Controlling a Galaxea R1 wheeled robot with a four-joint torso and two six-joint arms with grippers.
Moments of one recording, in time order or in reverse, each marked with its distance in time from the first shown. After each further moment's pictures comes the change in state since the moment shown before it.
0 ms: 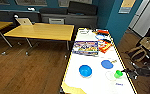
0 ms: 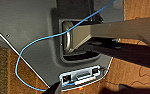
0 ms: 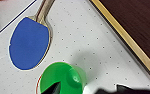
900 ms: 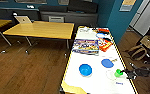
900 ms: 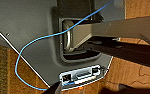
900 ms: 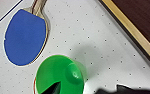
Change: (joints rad) left arm -0.005 0.000 0.000 0.000 -0.003 0.000; right arm -0.009 0.019 -0.001 0.003 0.003 0.000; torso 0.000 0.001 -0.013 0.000
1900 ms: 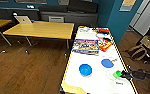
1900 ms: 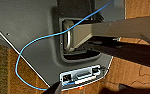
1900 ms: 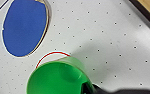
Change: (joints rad) left arm 0.000 0.000 -0.001 0.000 0.000 0.000; right arm -0.048 0.040 -0.012 0.013 0.055 0.000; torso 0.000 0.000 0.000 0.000
